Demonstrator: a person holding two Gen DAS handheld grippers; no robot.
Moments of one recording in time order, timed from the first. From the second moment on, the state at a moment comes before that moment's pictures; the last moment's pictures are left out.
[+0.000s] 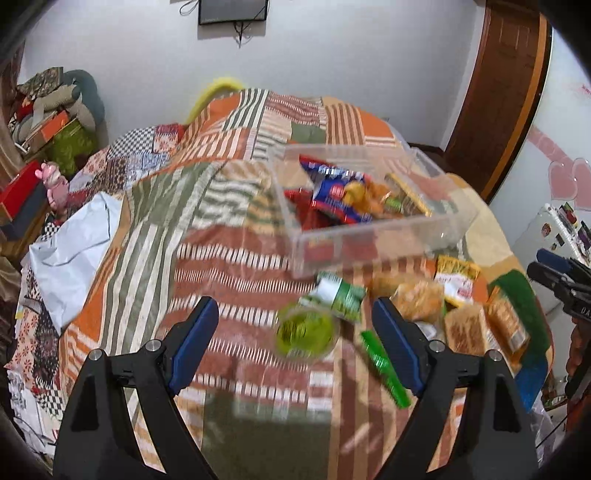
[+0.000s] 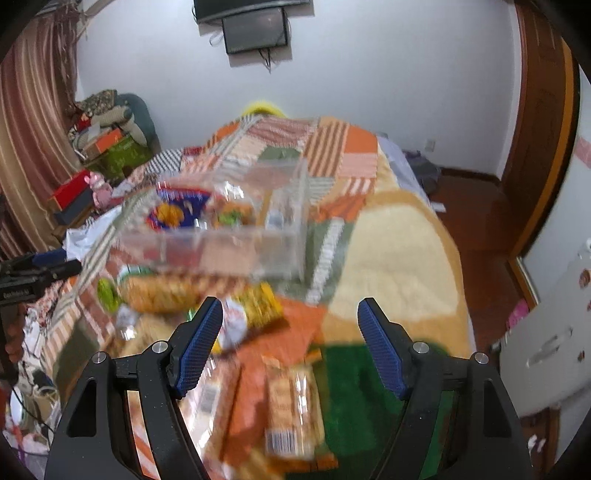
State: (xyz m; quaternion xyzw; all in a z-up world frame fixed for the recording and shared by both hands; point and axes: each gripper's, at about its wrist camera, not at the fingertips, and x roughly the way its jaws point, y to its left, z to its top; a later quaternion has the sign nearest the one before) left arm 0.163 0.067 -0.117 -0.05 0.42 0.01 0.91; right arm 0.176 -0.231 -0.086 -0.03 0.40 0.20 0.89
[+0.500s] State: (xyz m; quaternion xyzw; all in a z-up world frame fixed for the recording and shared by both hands) left arm 0.163 0.060 -0.174 -0.06 0.48 0.02 0.88; right arm 0.151 -0.245 -0.155 -0.02 0.49 0.19 0.85
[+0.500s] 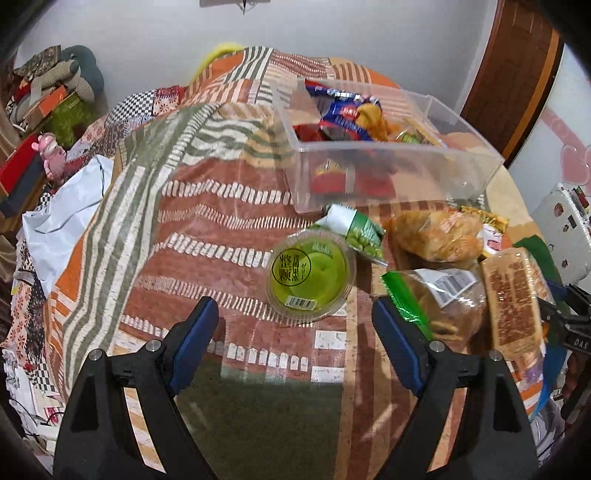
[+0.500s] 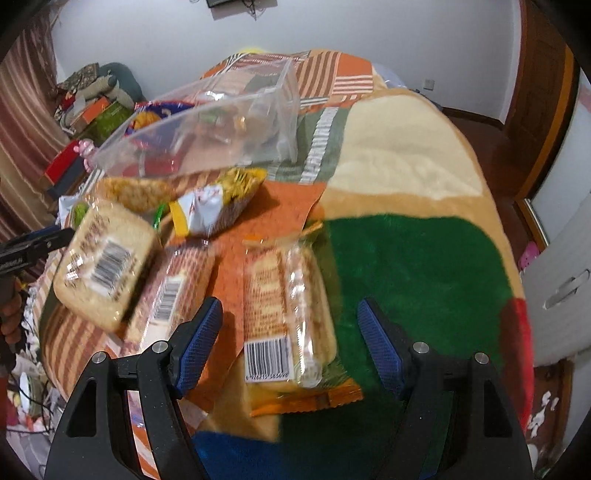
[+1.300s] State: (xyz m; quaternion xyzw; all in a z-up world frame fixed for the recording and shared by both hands) left arm 0.185 0.057 -0.190 -0.06 0.47 0.01 0.88; right arm 0.157 -0.247 -0.135 0.00 0.45 0.20 0.87
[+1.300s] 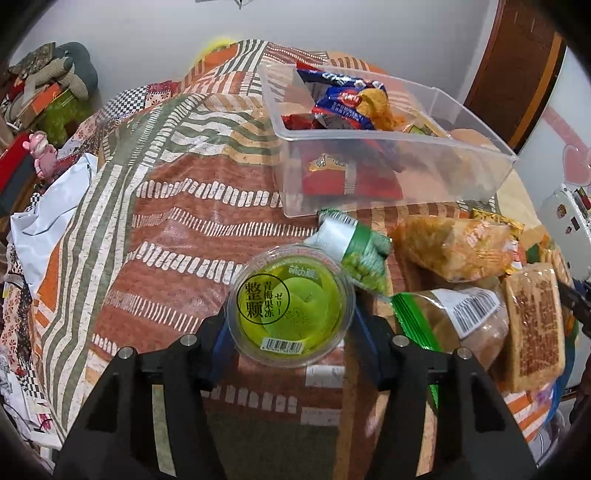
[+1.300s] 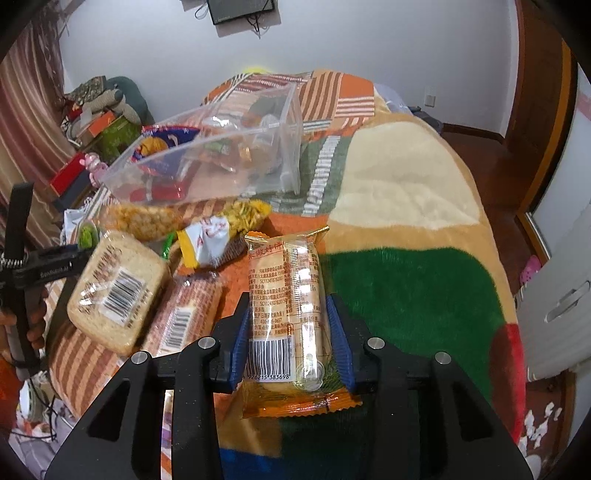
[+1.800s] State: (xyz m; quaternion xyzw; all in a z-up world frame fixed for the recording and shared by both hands) left arm 0.170 0.065 -0.136 -0.07 0.42 0.01 0.90; right arm 0.172 -0.238 -0.097 0.02 0.39 0.21 0.89
